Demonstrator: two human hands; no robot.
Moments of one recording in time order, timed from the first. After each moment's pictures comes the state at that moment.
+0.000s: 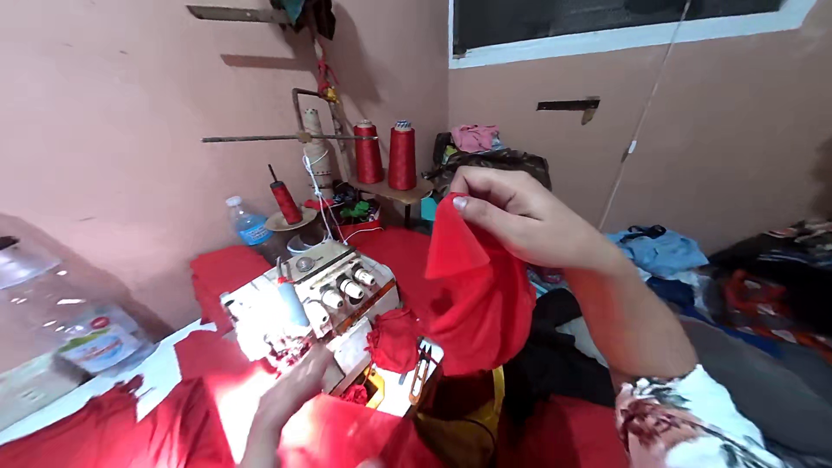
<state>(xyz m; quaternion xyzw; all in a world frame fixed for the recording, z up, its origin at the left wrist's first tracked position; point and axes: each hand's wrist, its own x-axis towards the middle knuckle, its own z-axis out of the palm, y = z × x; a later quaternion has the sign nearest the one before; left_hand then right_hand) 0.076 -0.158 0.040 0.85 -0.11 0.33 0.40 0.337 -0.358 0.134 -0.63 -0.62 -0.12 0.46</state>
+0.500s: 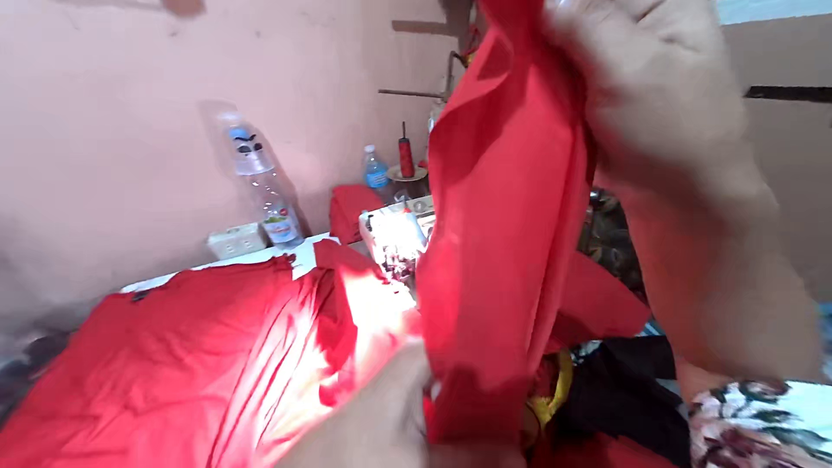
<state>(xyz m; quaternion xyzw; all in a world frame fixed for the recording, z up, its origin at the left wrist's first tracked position) 0.036 -0.200 0.076 0.80 -0.12 0.18 0.55 0.257 -0.286 0.200 -0.47 -0.62 -0.05 0.63</state>
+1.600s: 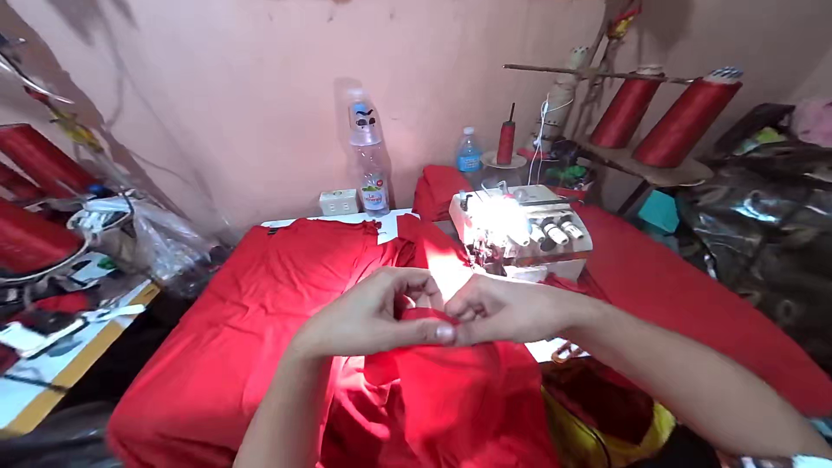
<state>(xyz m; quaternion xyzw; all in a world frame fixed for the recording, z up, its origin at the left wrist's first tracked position) -0.024 -0.109 0.079 0.89 0.06 0.14 0.43 0.193 -0.205 0.069 -0.38 -0.76 0.44 0.30</state>
